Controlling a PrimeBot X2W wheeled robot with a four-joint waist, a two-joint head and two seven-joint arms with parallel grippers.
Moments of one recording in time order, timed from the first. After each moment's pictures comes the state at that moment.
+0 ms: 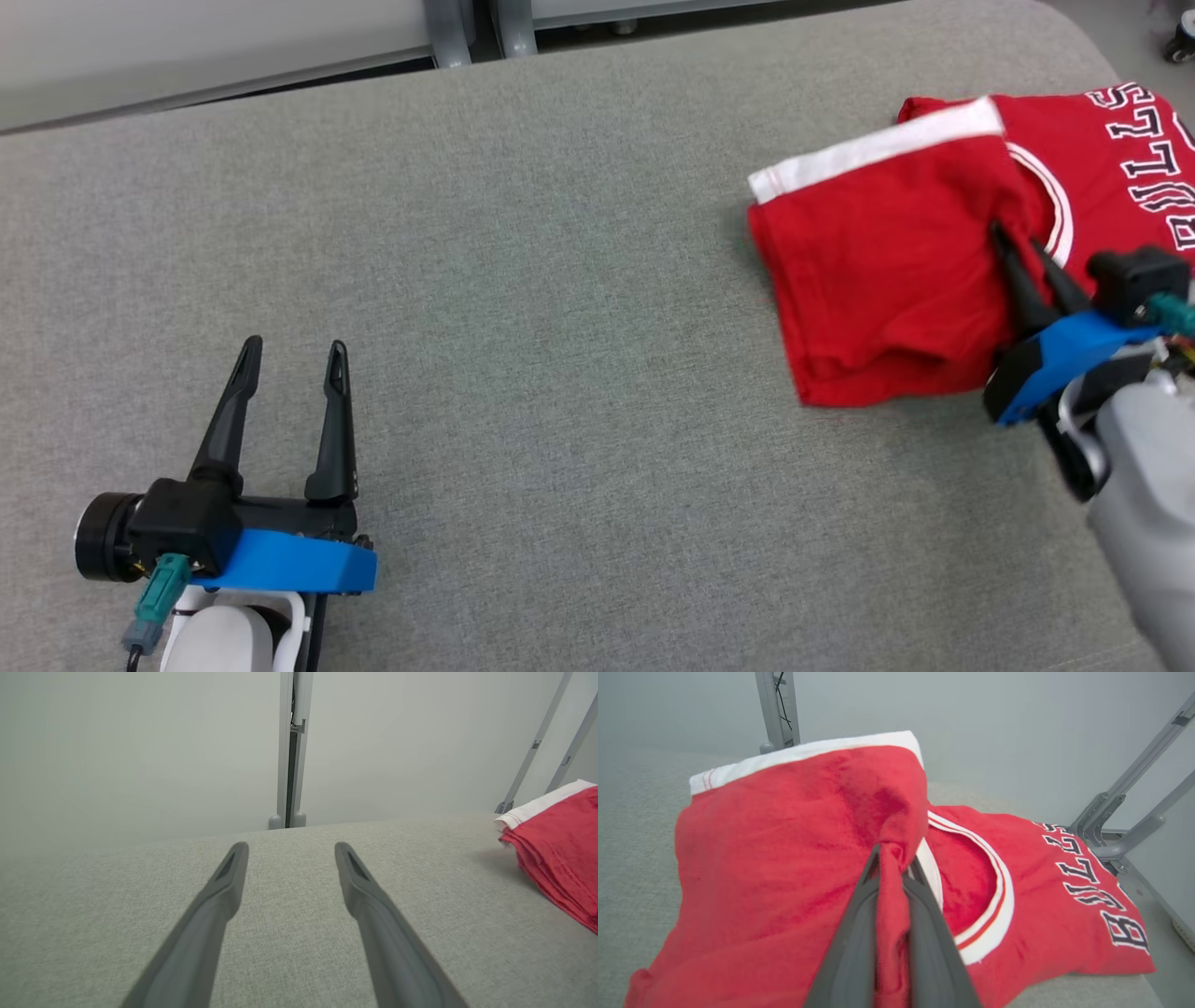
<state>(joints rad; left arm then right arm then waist) -0.22 0.05 -0.02 0.15 -0.08 -0.08 -0.26 -0.67 -0.36 0.27 0.81 0.27 0.13 -0.26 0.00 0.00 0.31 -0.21</state>
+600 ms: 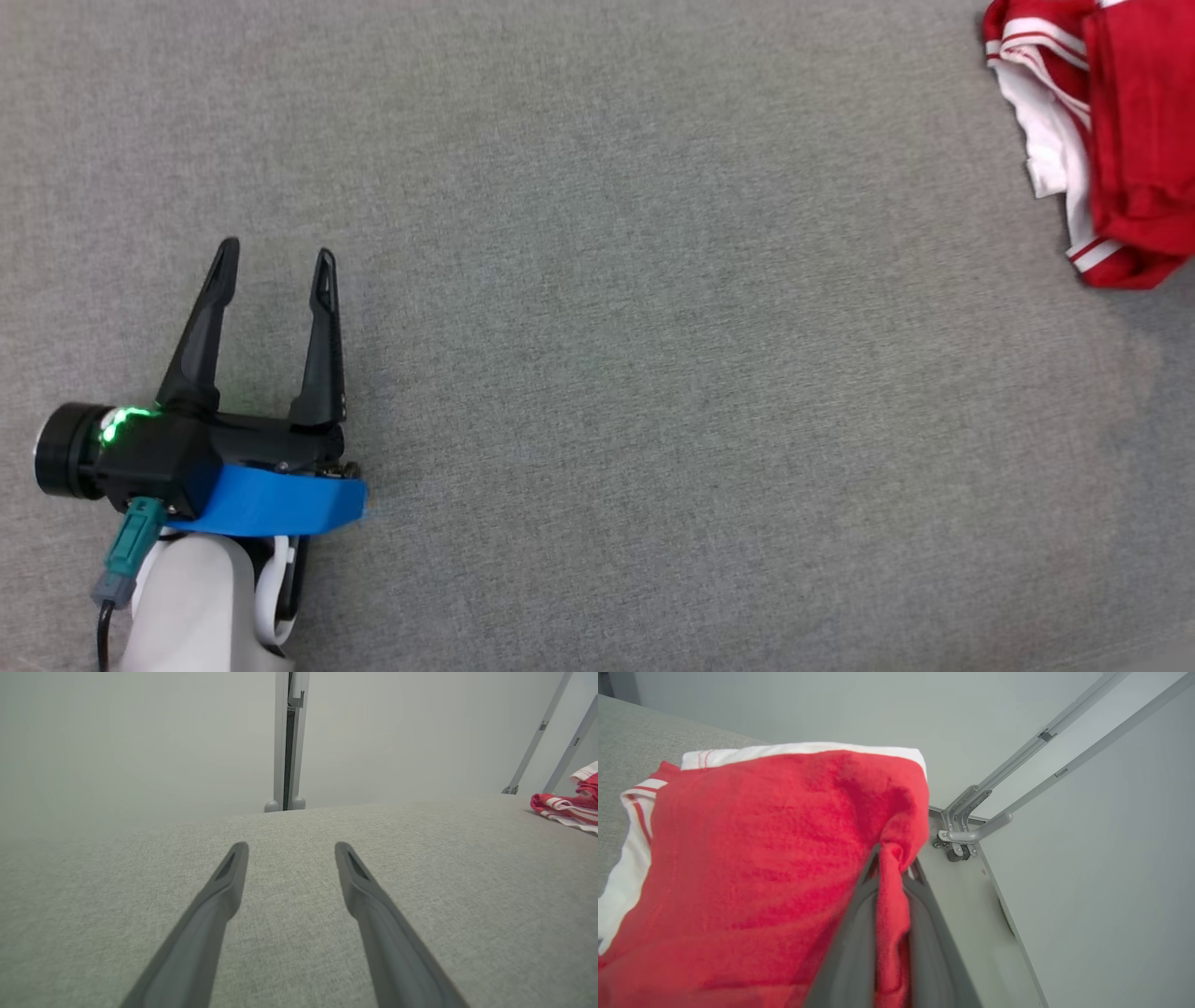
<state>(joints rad) -0.33 0.06 -0.02 0.09 -0.04 -0.09 -0.26 -0.90 -0.77 0.29 0.85 0.32 0.13 -0.11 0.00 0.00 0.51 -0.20</state>
